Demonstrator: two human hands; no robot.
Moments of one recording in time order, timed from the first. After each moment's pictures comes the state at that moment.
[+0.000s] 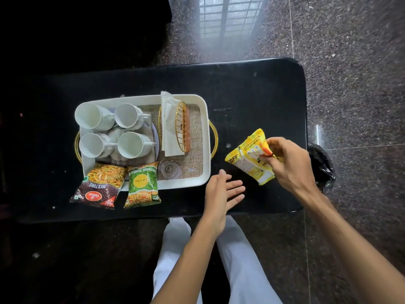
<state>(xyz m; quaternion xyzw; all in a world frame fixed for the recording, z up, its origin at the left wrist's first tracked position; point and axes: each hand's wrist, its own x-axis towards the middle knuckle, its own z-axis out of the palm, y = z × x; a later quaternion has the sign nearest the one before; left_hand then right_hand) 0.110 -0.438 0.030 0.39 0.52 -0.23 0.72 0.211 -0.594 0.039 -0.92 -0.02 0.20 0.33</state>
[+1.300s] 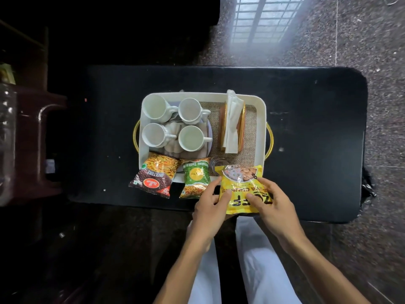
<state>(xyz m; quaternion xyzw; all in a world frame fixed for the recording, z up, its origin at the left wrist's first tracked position) 0.035 -0.302 0.062 0.54 0.45 -0.23 0.67 0.093 -0.455 0.064 -0.80 0.17 0.38 0.43</state>
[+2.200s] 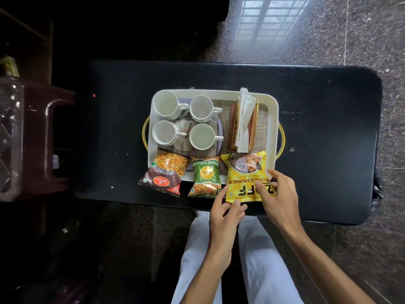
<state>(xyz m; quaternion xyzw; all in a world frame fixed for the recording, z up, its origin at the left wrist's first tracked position) 0.014 -0.324 0.066 0.44 0.53 -0.15 0.71 0.095 -0.440 0.025 -0.88 0.12 0.27 0.37</state>
